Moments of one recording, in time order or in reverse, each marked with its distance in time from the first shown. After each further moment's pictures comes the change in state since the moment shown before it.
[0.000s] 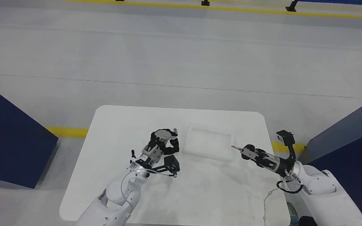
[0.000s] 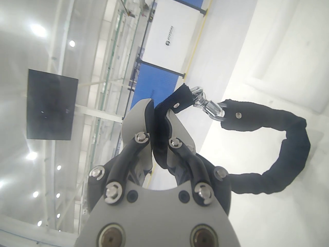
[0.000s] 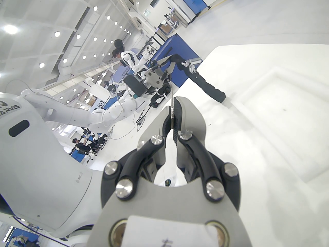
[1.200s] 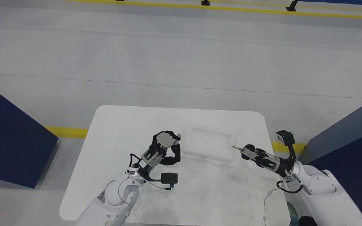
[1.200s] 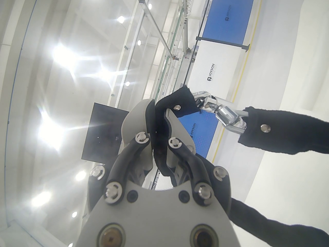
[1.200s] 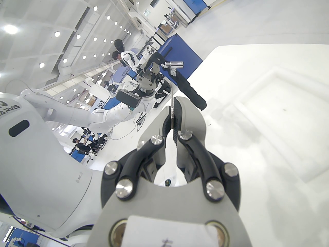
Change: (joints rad) left arm -0.019 -0.012 -0.003 0.108 0.078 0.323 0.231; right arm 0.000 0.000 0.000 0.000 0.000 0.000 0.000
